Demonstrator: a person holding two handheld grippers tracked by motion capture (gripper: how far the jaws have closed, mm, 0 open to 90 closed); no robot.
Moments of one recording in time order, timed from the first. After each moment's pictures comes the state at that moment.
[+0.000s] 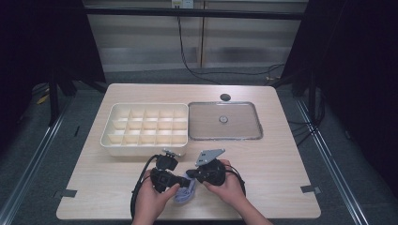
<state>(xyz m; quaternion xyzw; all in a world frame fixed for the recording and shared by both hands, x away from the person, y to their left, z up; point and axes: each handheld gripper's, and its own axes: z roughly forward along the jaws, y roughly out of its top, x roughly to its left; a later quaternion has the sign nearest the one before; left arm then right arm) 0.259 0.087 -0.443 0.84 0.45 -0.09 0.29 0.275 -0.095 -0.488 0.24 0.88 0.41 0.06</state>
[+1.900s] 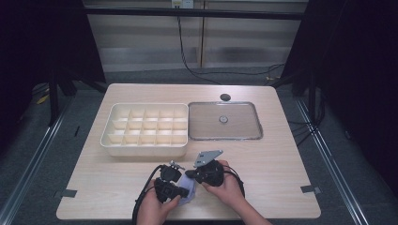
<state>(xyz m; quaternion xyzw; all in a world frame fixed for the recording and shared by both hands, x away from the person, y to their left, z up) 0.242 0.081 -0.467 0.86 0.44 -0.07 0.26 0.275 -0.091 -0.492 0.23 0.88 0.40 0.07</state>
